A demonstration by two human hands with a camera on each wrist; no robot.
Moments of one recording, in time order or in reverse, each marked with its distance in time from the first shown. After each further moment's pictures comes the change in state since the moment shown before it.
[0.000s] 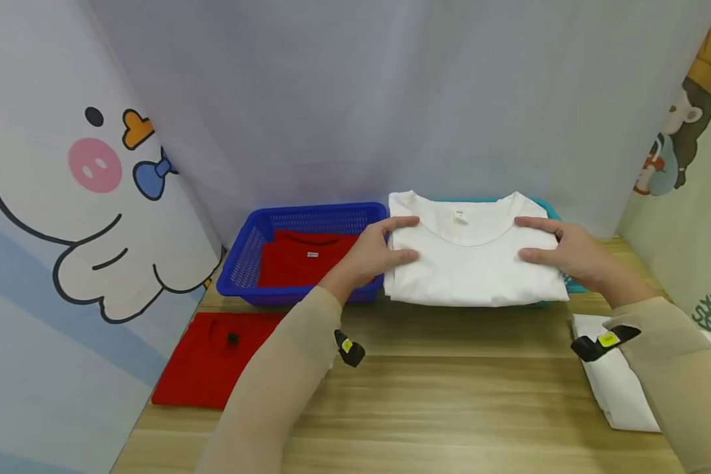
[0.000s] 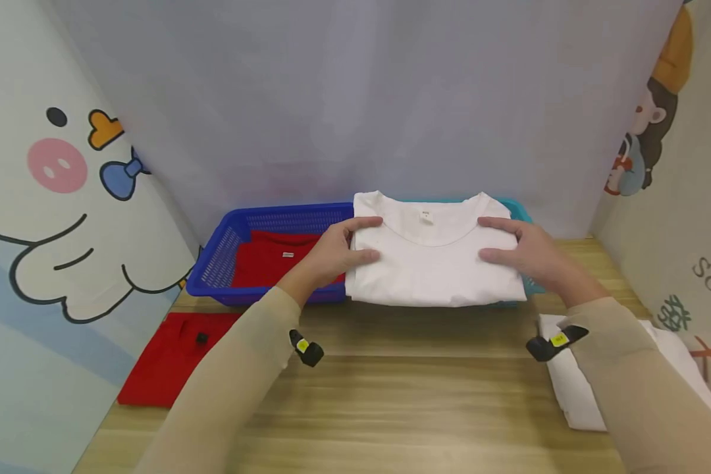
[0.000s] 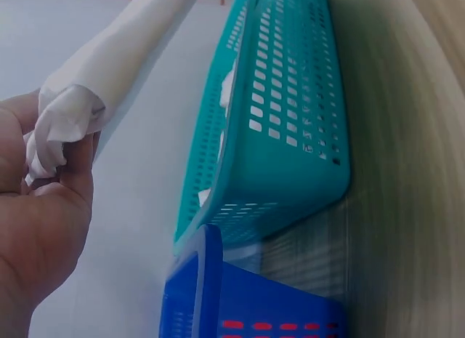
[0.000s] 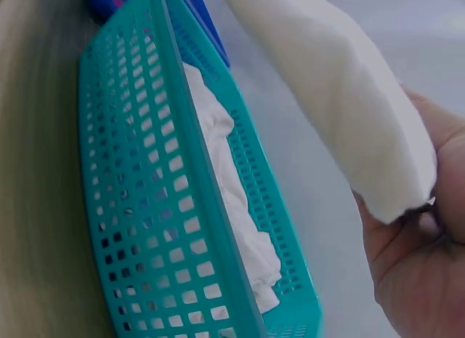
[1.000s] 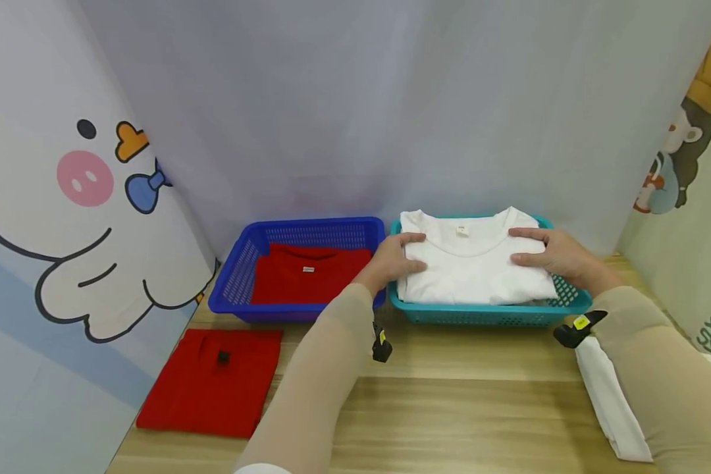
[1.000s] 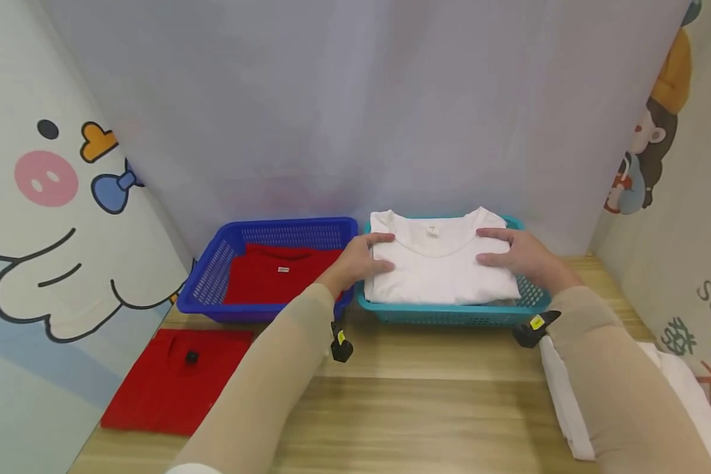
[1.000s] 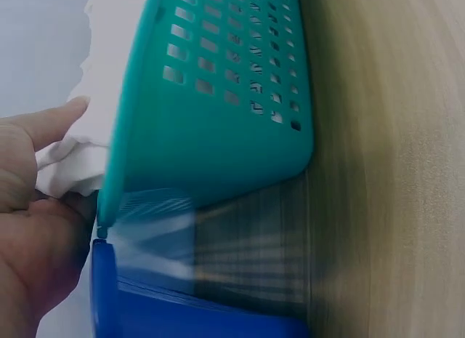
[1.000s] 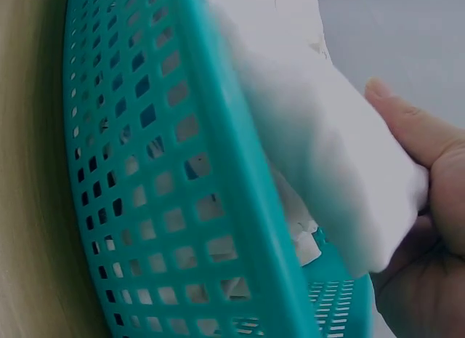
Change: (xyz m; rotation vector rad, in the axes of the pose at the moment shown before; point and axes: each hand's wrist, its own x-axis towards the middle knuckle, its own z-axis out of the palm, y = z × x) left_hand 0.070 -0.036 0.024 0.252 0.109 -0.132; right_hand 0.061 0.042 -0.021 -0.128 -0.036 0.088
